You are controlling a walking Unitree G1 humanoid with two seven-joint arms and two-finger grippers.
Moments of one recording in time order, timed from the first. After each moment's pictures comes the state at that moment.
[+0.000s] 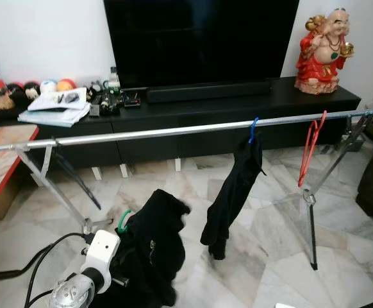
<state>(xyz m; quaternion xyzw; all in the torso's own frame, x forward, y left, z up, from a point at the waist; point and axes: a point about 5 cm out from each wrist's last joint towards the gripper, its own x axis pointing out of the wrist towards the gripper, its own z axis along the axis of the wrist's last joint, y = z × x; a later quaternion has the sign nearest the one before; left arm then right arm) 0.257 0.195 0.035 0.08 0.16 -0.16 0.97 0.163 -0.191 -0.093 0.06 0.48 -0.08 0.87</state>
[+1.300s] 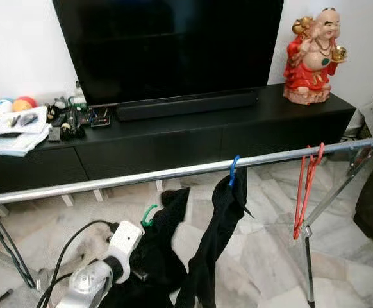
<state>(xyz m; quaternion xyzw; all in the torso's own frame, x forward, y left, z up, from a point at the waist) 0.277 0.162 0.049 0.08 0.14 -0.26 0.95 0.156 -0.213 -0.093 0.05 0.49 -0.10 0.86</state>
